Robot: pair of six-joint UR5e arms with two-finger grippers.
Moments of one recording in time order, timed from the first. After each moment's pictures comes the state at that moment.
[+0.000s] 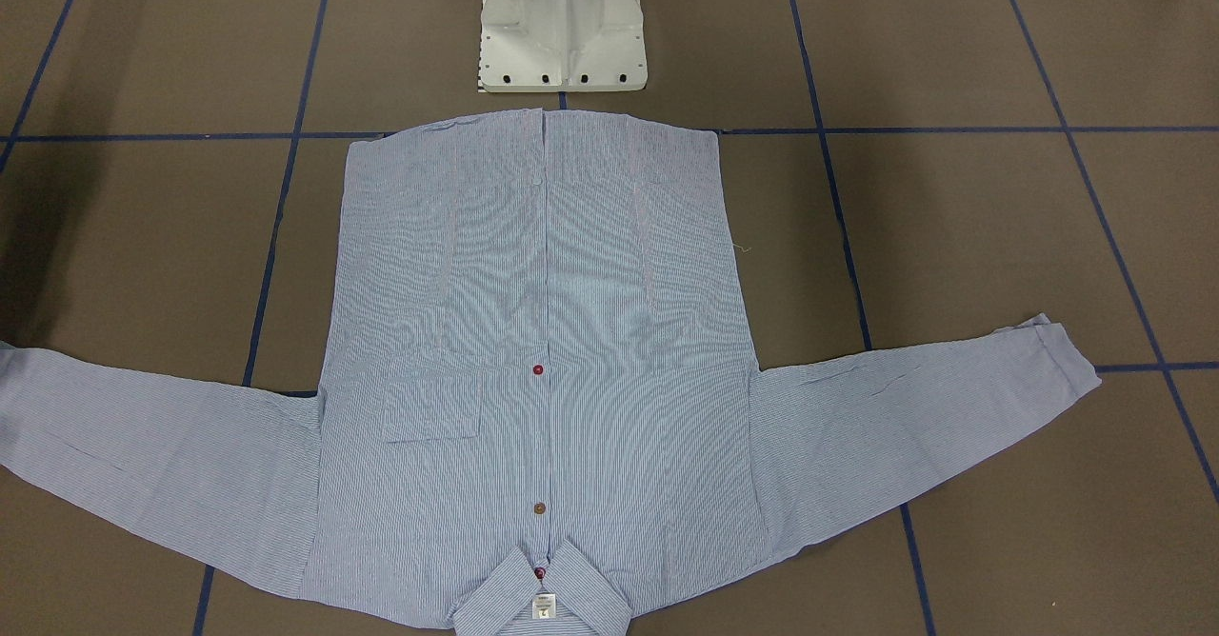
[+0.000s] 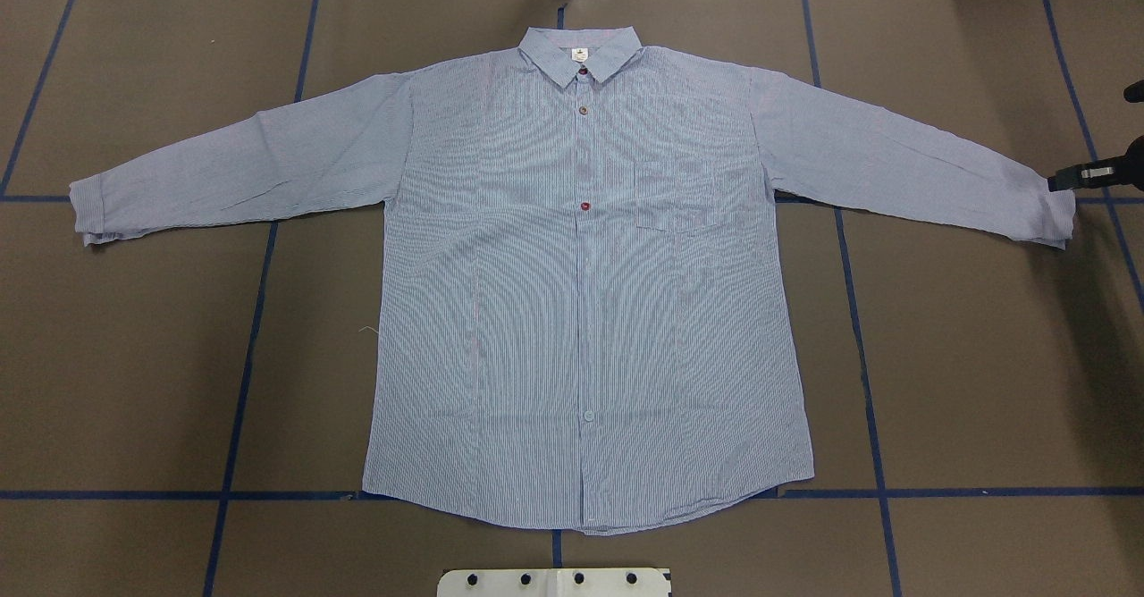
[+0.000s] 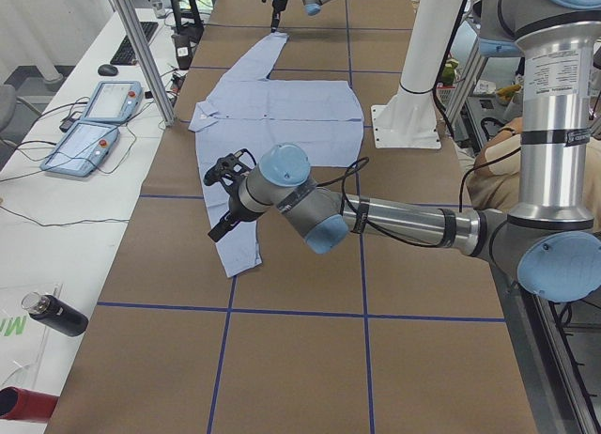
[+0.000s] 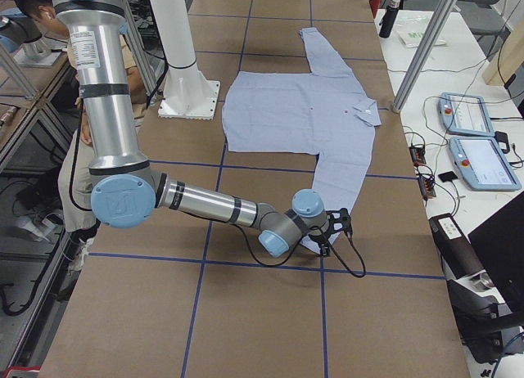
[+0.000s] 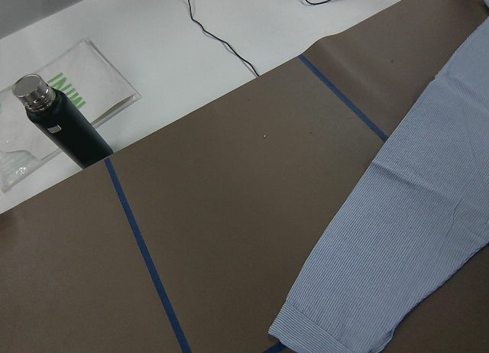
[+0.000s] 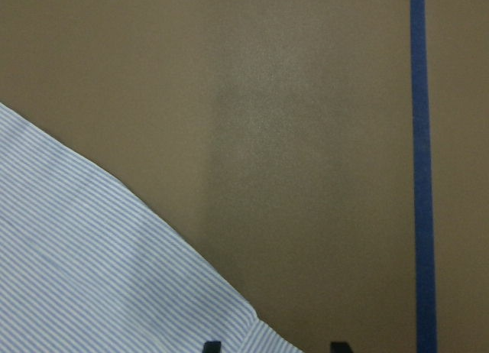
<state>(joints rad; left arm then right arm) -1.53 -1.51 -1.77 -2.29 -2.32 -0.08 1.21 -1.44 1.12 -0.55 2.11 0.59</state>
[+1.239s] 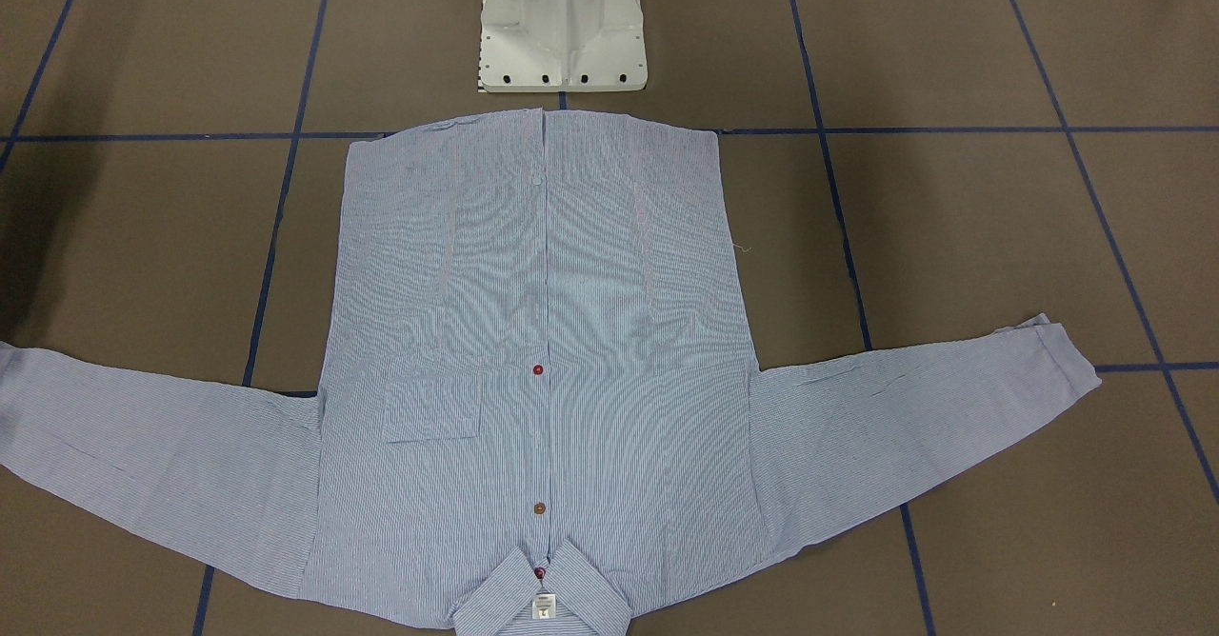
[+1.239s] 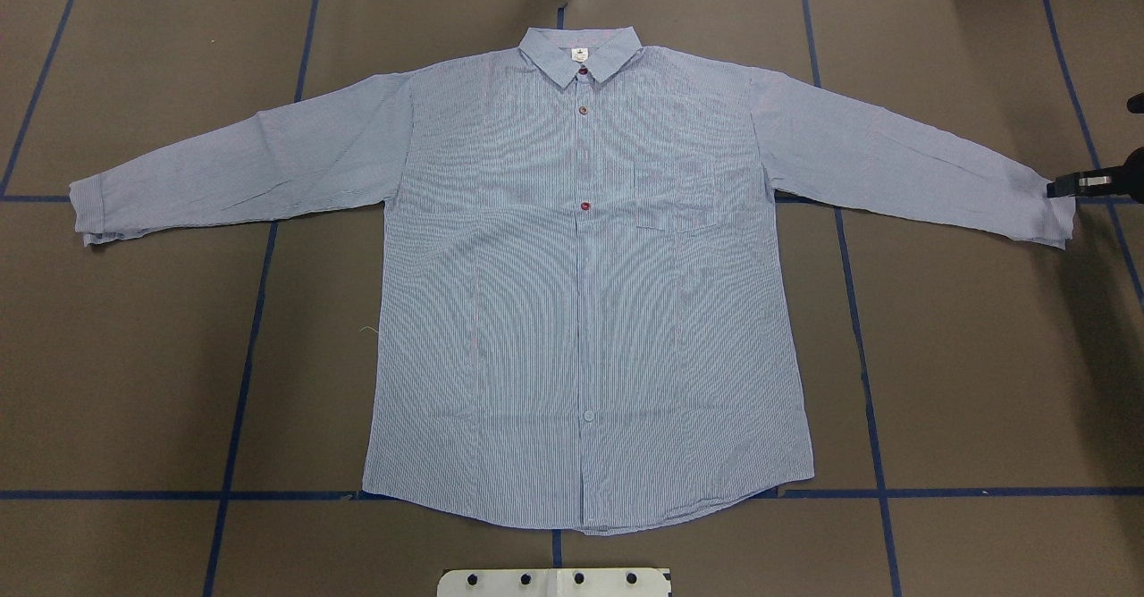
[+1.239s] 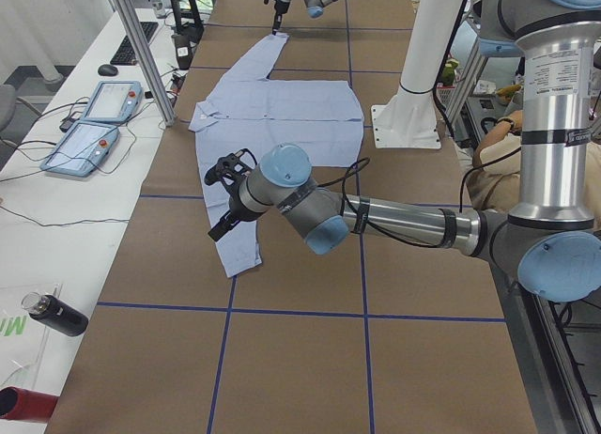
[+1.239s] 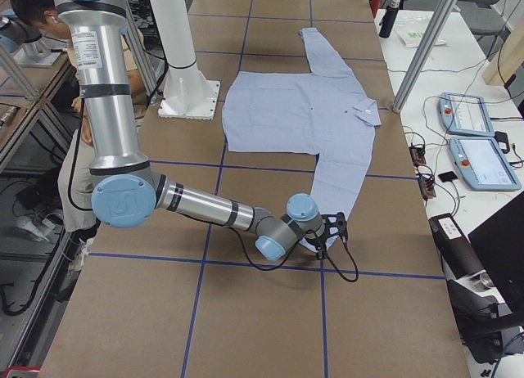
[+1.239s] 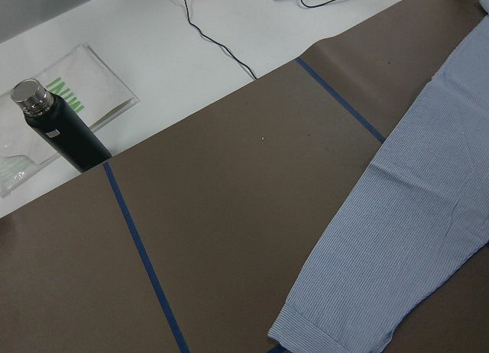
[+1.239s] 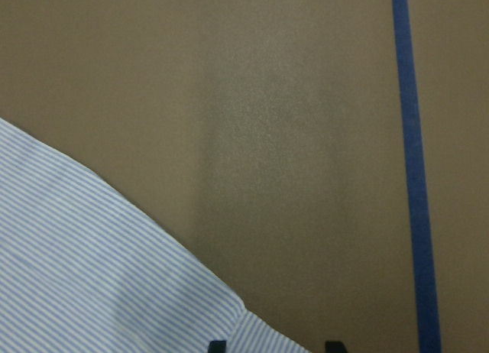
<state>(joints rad) -1.53 -1.51 -1.77 -2.30 -2.32 -0.08 1.19 -1.45 1.08 -0.48 2.07 0.67</state>
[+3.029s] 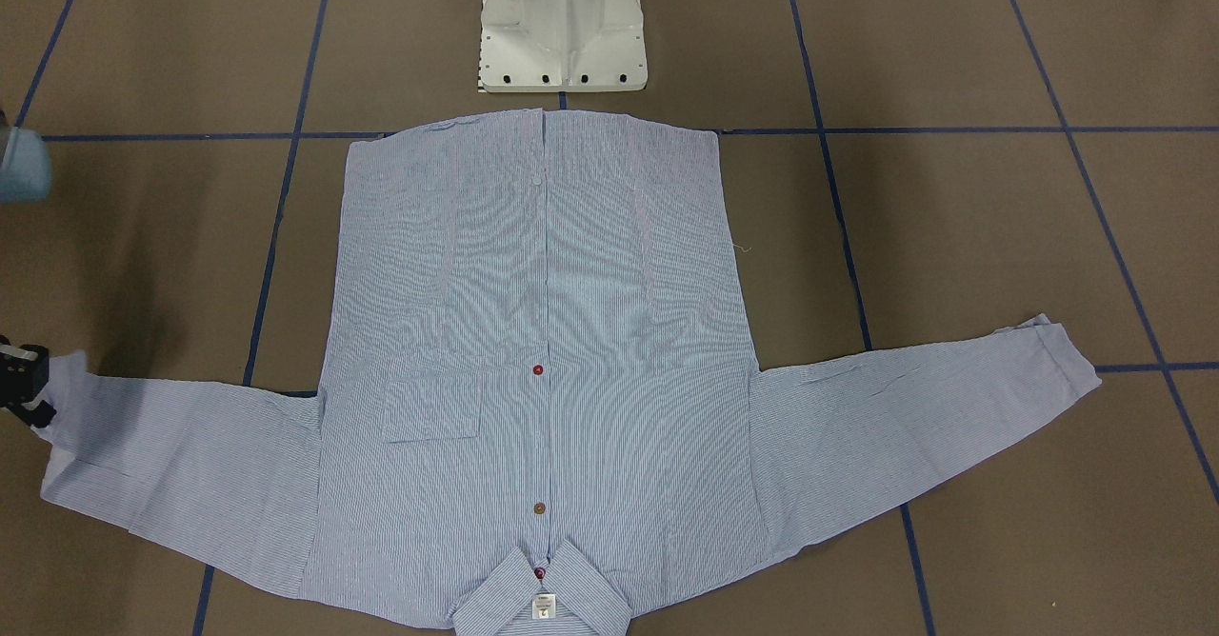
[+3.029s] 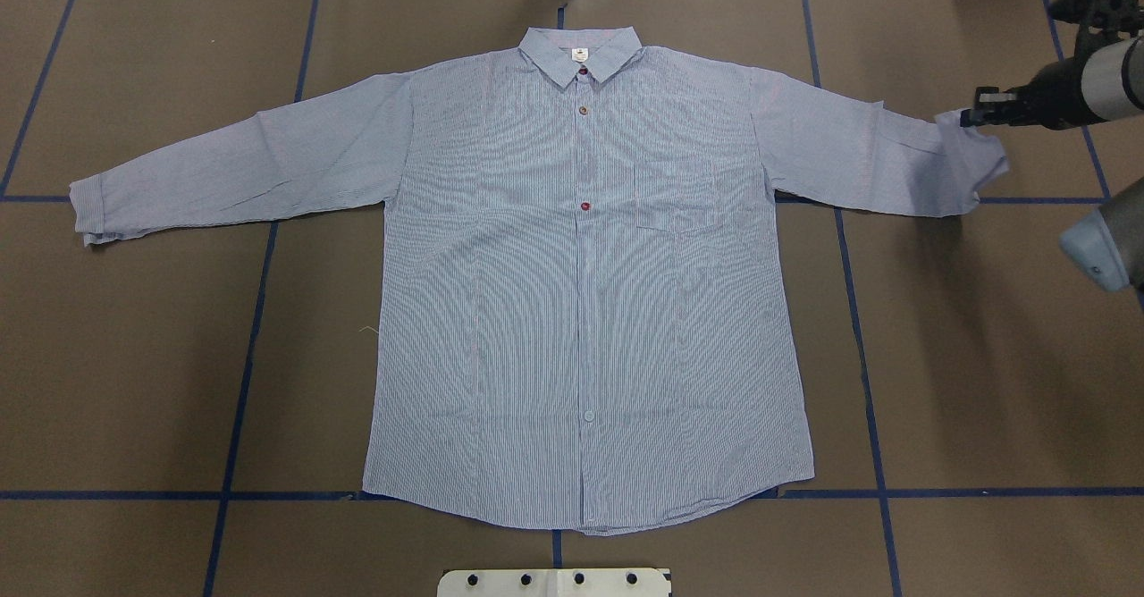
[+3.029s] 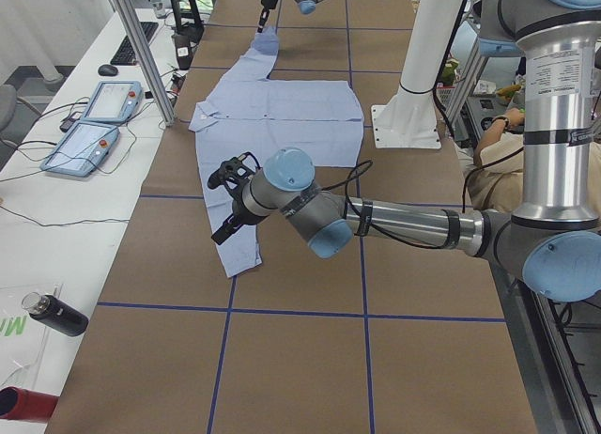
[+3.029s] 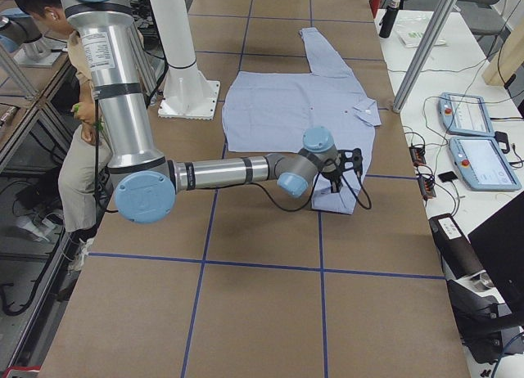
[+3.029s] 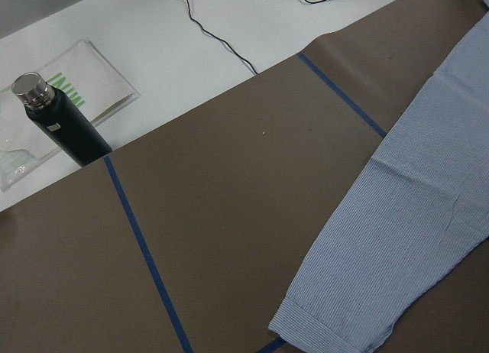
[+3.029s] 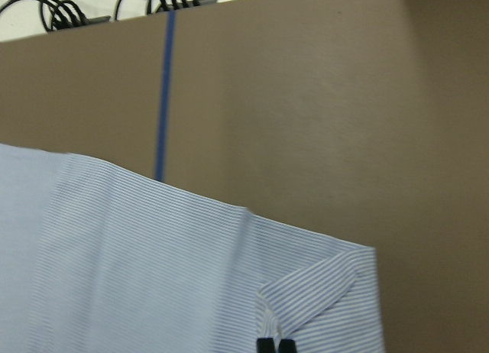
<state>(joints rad) -1.53 -1.49 -1.77 -2.31 -2.32 -0.08 1.10 -1.32 1.49 -0.83 2.07 0.99</state>
